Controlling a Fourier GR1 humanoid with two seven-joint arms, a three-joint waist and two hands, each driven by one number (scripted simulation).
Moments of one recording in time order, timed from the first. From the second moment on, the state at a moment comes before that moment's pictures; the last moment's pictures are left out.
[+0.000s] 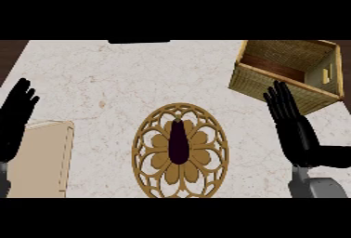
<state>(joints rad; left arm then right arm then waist) -0.08 0.57 -0.02 -1.57 0.34 0.26 0.21 -0.10 -0.21 0.08 -1.54 -0.32 0.00 -0.16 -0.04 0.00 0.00</state>
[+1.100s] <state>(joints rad) 0.03 0.42 -0.22 -1.43 0.29 0.19 0.22 -0.88 -0.09 0.70 -1.20 0.11 -0.15 0.35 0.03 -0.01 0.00</state>
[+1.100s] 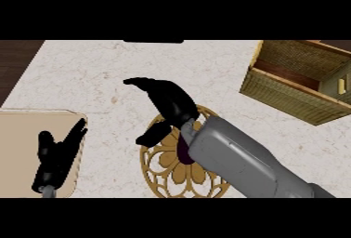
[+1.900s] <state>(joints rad) 0.07 0.40 -0.21 -1.44 0.27 0.19 0.19 -1.42 -0.30 0.57 -1.10 -0.13 0.62 0.82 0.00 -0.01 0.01</state>
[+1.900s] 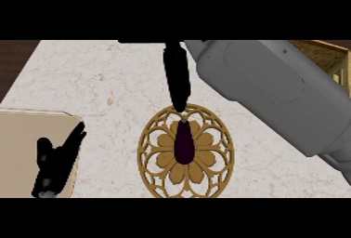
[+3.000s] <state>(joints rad) 0.08 0.38 -0.18 -1.45 0.26 0.15 0.19 -1.25 -0.25 0.60 -1.16 -0.11 0.68 0.84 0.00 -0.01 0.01</state>
